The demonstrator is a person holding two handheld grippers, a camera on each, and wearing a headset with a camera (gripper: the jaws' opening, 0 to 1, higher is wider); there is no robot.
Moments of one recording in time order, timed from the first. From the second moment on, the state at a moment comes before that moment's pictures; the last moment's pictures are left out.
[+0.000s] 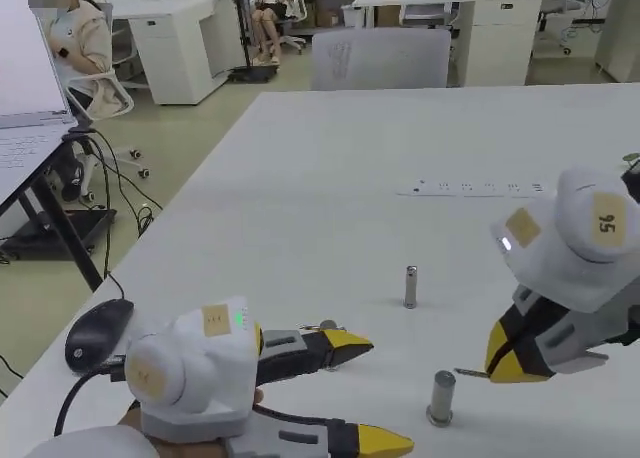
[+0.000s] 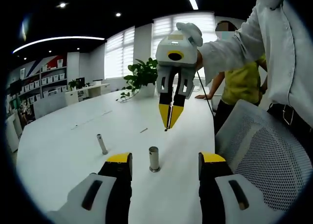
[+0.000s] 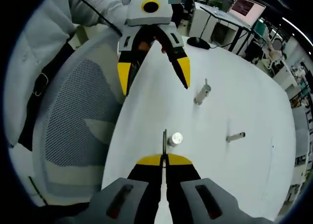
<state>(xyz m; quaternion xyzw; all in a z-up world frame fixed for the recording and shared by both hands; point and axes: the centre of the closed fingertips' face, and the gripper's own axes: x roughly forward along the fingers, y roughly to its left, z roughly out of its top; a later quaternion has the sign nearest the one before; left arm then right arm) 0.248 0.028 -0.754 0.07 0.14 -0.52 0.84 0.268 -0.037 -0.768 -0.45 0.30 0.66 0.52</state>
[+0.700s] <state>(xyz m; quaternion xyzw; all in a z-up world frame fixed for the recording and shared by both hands) 0.247 -0.006 -0.751 0.11 0.11 -0.56 0.81 0.249 -0.017 -0.768 -0.46 0.30 0.67 0.50</state>
